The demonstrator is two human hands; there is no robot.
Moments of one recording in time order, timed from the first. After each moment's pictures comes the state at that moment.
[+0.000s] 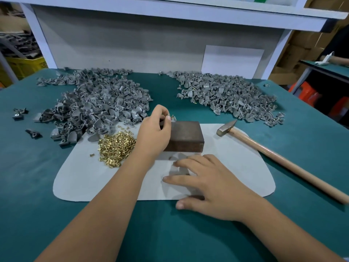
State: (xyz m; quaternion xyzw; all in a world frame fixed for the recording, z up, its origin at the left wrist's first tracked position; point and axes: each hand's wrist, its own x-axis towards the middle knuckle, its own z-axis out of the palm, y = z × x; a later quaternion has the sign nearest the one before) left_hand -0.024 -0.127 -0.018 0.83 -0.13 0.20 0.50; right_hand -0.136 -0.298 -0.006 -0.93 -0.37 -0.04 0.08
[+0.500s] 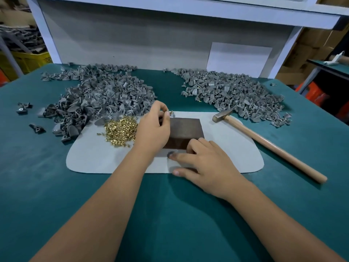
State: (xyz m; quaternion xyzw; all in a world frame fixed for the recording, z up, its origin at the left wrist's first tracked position) left_hand -0.025 -0.121 -0.013 0.84 -0.08 0.20 0.49; right_hand -0.103 -0.281 -0.004 -0.94 -0.30 -0.11 0.06
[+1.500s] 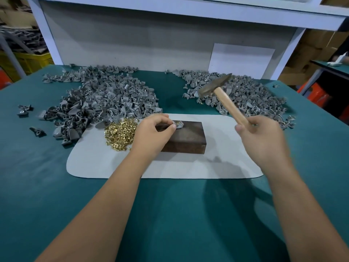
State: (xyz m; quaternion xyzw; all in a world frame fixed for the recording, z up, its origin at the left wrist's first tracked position) left_hand -0.025 -0.113 -0.014 0.81 -0.07 0.14 0.57; right_hand -0.077 -0.341 0.034 -0.91 0.14 -0.23 0.32
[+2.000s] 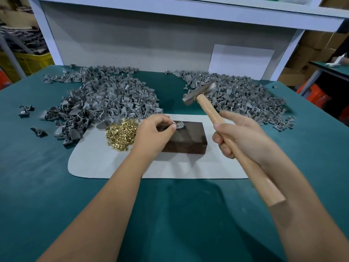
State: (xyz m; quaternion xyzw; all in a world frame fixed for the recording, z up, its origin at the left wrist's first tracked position) left_hand -0.022 -0.111 -0.015 0.81 -0.07 0.14 0.56; right_hand -0.085 -0.307 0.062 -0.76 0.02 0.03 0.65
